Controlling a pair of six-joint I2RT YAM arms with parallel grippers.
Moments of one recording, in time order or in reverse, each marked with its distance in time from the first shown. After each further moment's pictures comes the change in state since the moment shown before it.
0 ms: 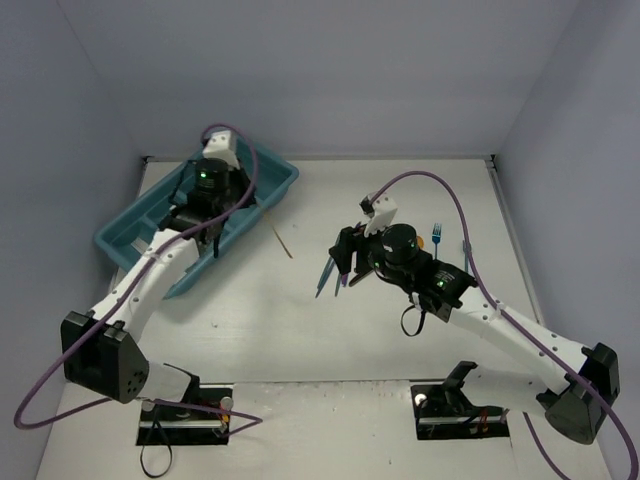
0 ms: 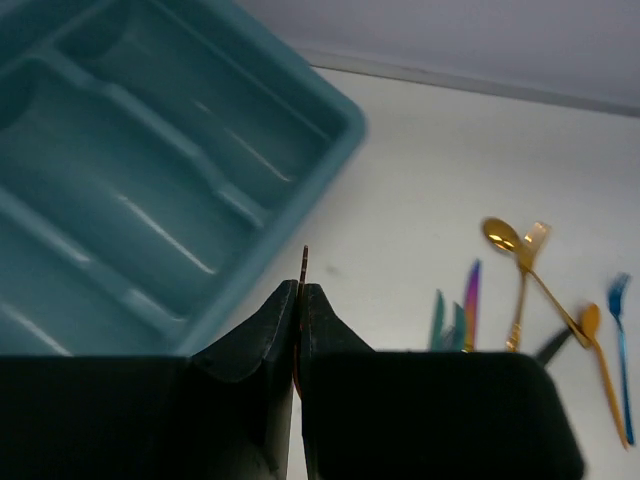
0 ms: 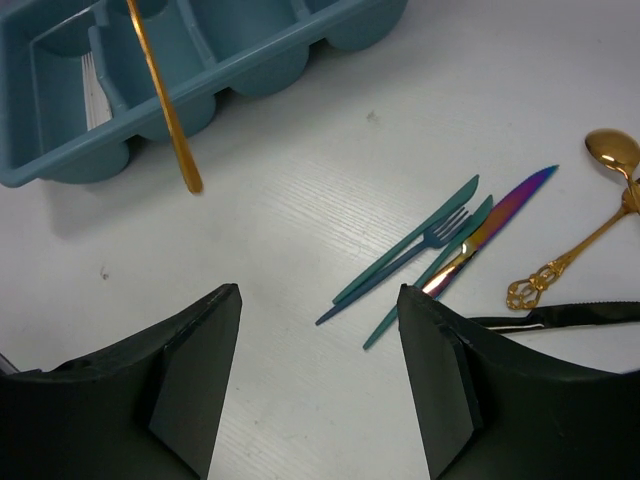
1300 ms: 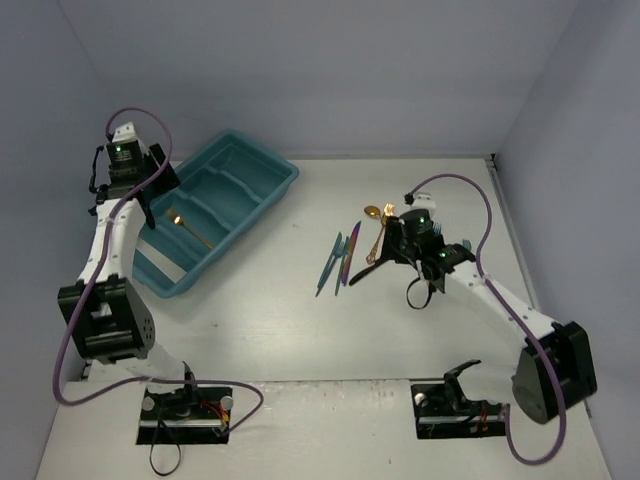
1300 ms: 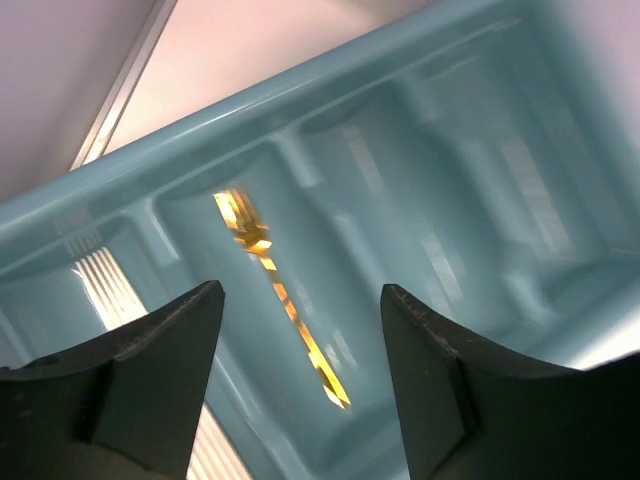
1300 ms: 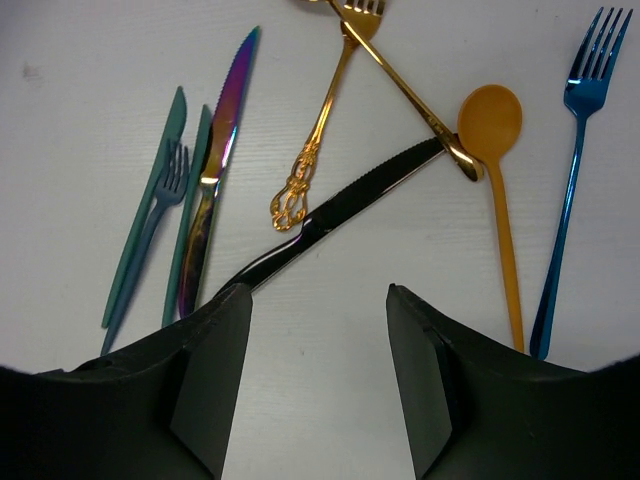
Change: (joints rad) left arm 0.520 0.251 0.207 -0.178 0.065 0.097; right arm -0.342 0.125 -0.072 -0.156 0.089 0.110
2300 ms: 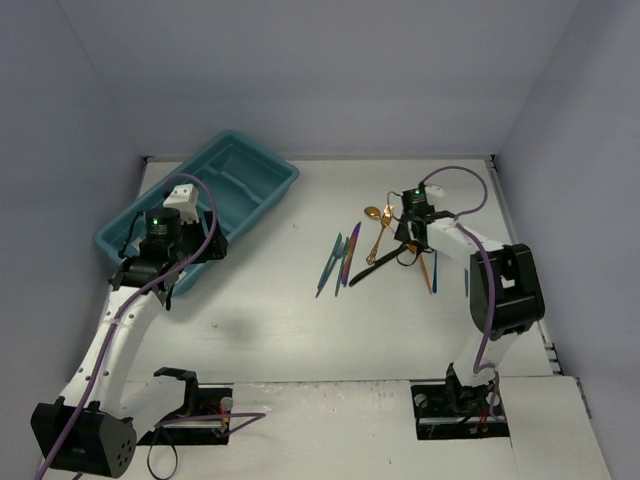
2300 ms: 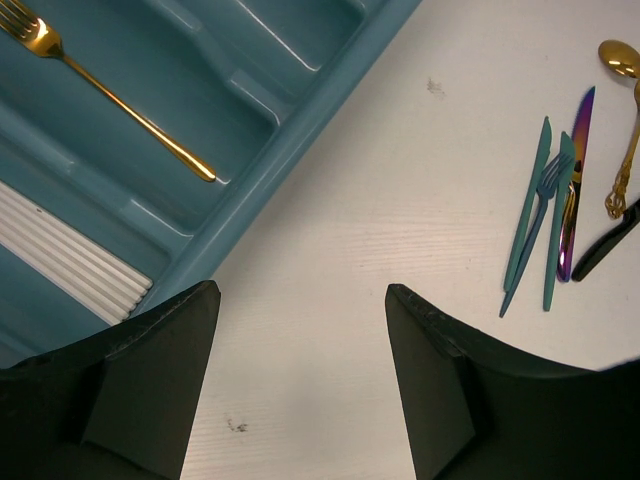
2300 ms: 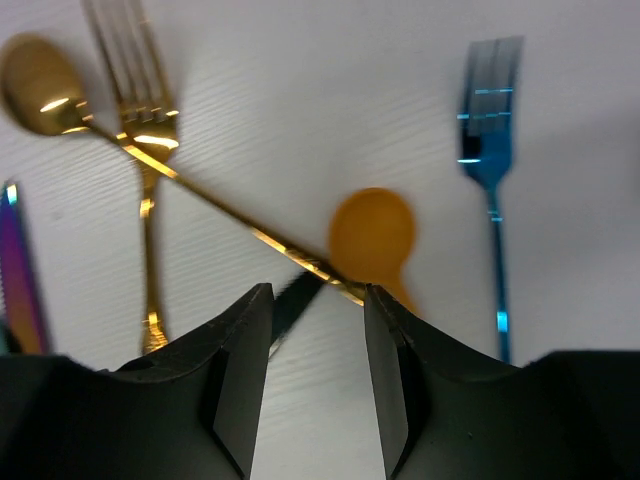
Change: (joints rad) left arm -0.302 -0.637 -0.520 -0.118 0.095 0.044; right arm -0.241 0.507 0.240 0.022 0.096 0.070
